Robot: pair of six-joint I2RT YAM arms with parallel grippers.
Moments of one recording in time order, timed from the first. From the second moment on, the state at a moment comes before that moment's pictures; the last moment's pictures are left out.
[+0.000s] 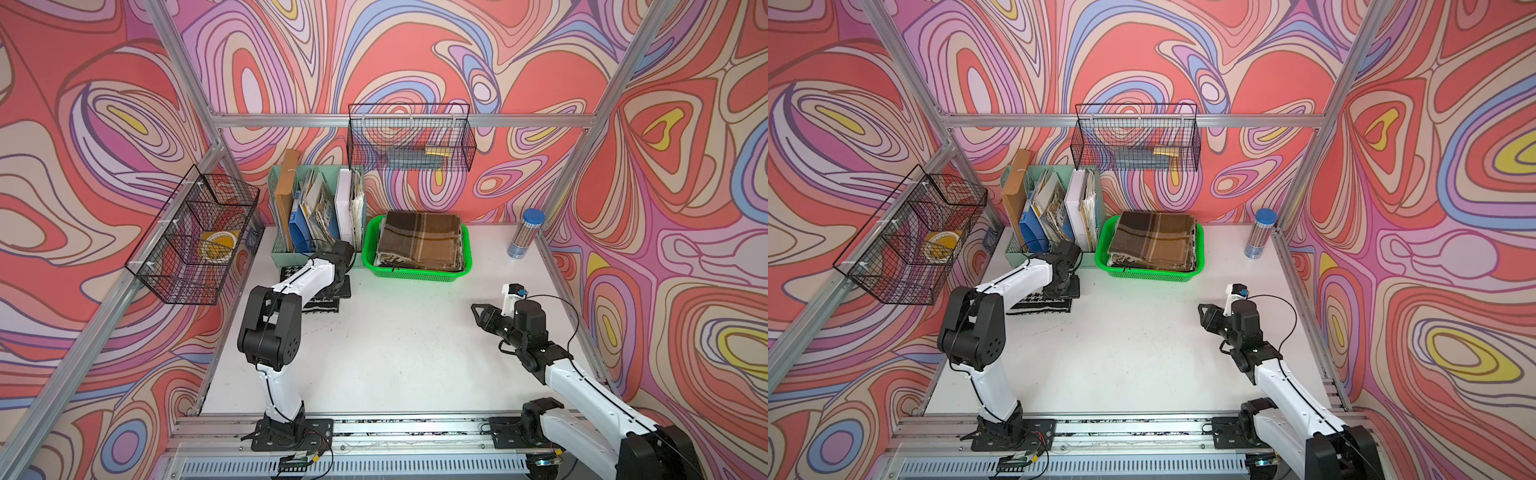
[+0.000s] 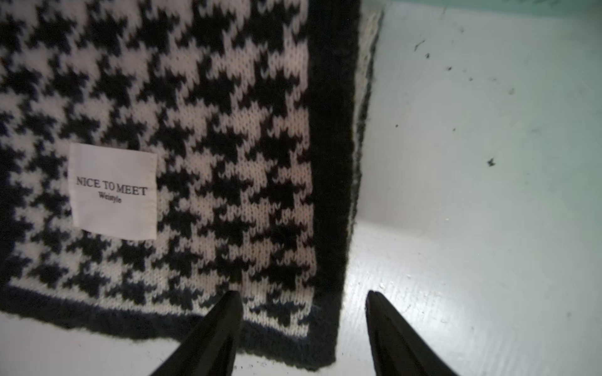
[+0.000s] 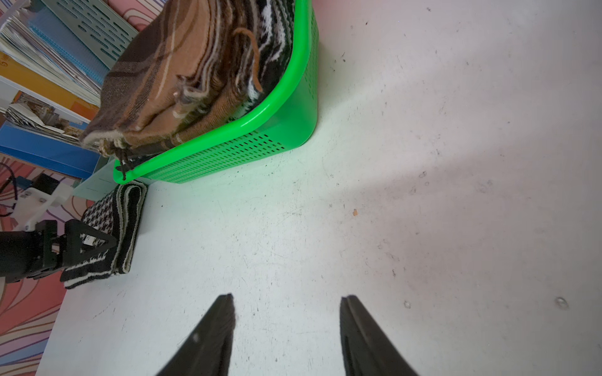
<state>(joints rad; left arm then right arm) -0.26 1.88 1.35 -0.82 -0.27 -0.39 0.18 0.95 0.36 0.05 -0.18 0.56</state>
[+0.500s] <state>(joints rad) -0.26 1.95 1.38 -0.88 -0.31 -0.39 0.18 0.96 0.36 0.05 -0.19 0.56</state>
